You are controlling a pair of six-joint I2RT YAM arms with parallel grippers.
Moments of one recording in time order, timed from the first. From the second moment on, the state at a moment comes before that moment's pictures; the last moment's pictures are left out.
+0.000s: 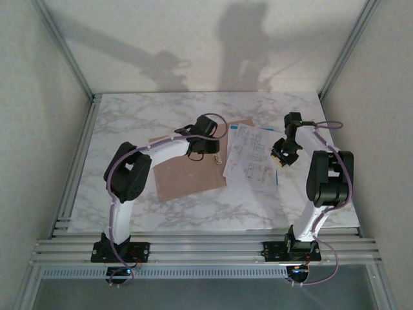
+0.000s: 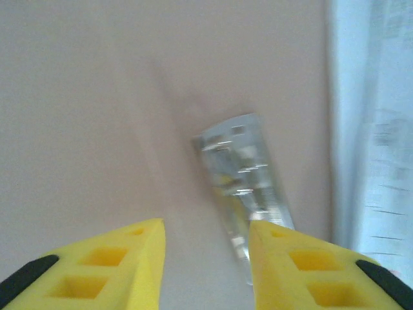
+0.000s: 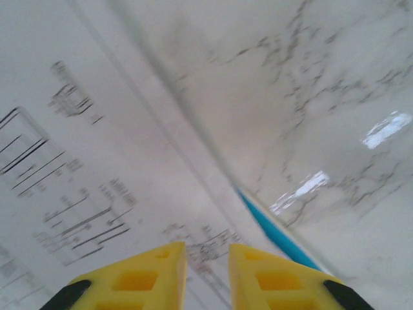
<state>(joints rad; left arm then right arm) -0.64 2.06 1.53 -0.40 0.03 -0.61 0.03 1.79 1.27 -0.91 -0.12 0.85</state>
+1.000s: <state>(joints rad) -0.71 2.11 1.46 -0.41 0.31 -0.56 0.11 1.94 1.28 -0.89 -0.22 0.79</state>
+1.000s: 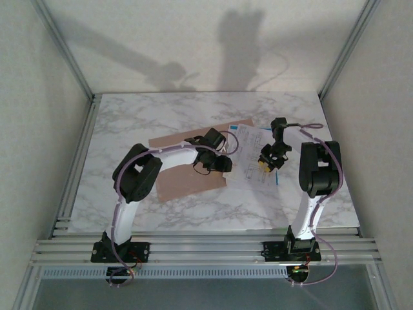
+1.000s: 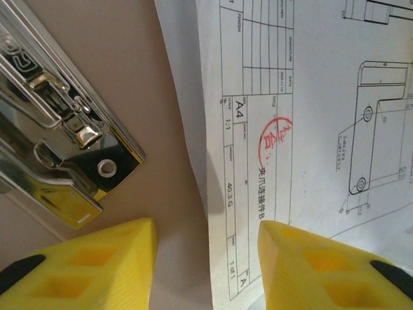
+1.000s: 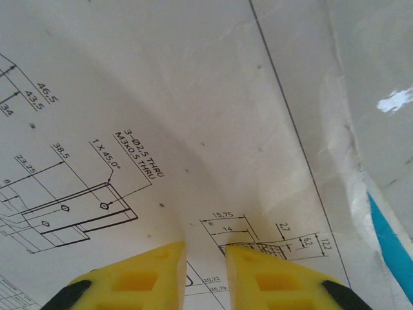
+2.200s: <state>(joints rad) -0.72 2.08 1.46 -0.42 0.29 -0.59 0.12 1.94 1.32 -0.90 -0.23 0.78</state>
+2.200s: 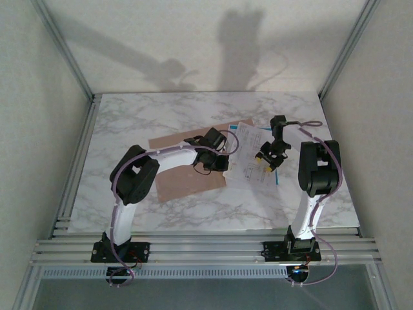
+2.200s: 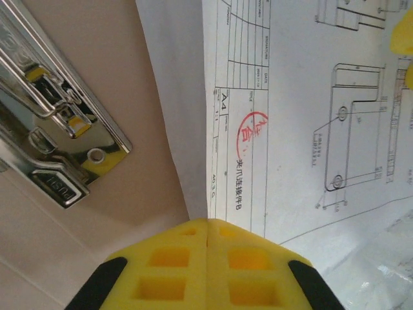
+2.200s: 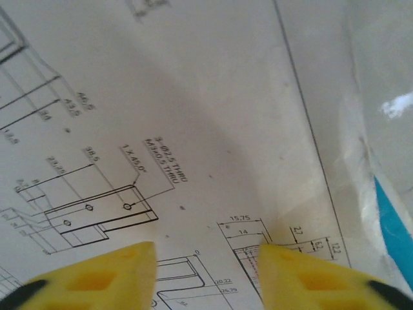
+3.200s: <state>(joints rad) -0.51 1.66 1.03 -0.41 0.21 -0.69 0.31 1.97 1.48 -0.76 -0.32 0.72</state>
